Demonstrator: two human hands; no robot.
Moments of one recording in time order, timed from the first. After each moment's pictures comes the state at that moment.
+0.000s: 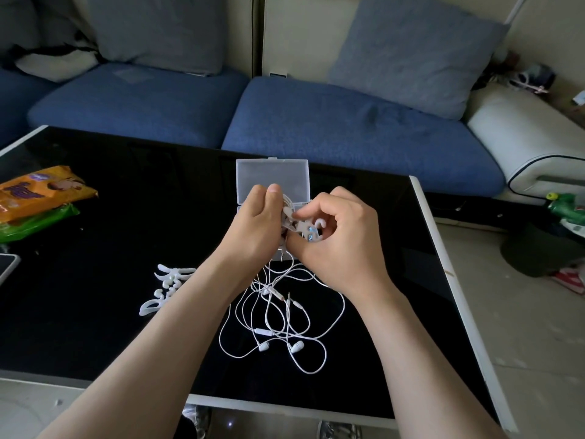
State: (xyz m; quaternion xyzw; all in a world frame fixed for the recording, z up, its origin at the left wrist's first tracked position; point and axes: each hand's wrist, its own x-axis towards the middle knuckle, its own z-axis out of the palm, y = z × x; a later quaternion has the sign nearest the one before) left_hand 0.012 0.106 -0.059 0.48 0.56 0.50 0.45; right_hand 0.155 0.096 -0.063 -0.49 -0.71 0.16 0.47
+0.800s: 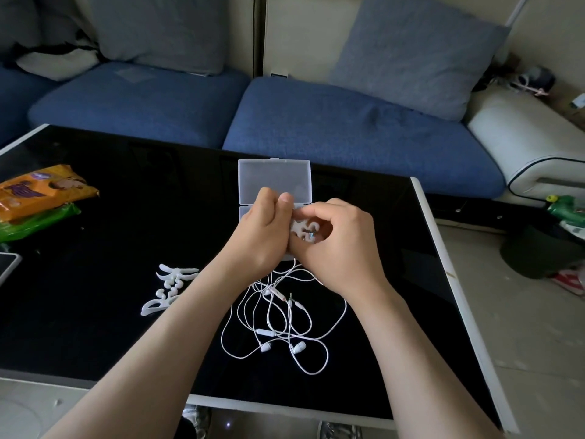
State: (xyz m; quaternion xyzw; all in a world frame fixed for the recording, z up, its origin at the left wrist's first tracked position) left_hand 0.006 0.104 -0.062 0.58 0.59 0.43 0.38; right_hand 0.149 0.093 -0.062 -0.52 -0.70 0.18 0.46
